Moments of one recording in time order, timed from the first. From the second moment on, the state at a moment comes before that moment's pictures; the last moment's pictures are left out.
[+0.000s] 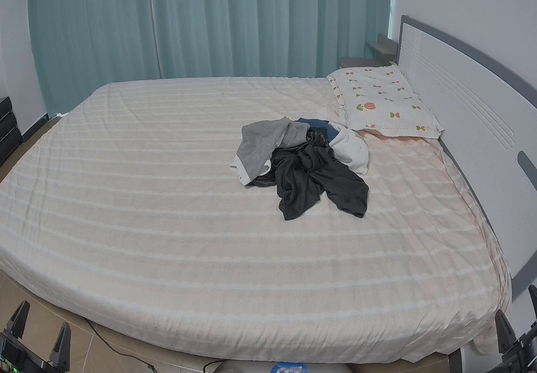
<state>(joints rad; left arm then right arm) 0.00 0.02 -0.02 0.01 -0.01 0.00 0.00 0.02 -0.02 0.00 0.04 -0.03</state>
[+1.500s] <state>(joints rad) 0.00 0.02 -0.02 0.01 -0.01 0.00 0.14 1.87 -0.72 -0.80 -0.10 0.11</state>
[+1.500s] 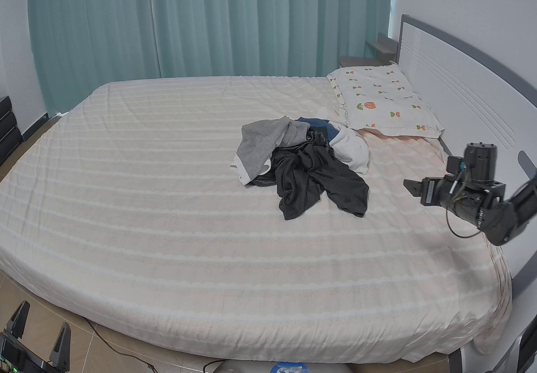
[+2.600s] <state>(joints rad) 0.00 0.02 -0.02 0.01 -0.01 0.00 0.18 2.80 -1.93 -0.30 -0.19 0.74</state>
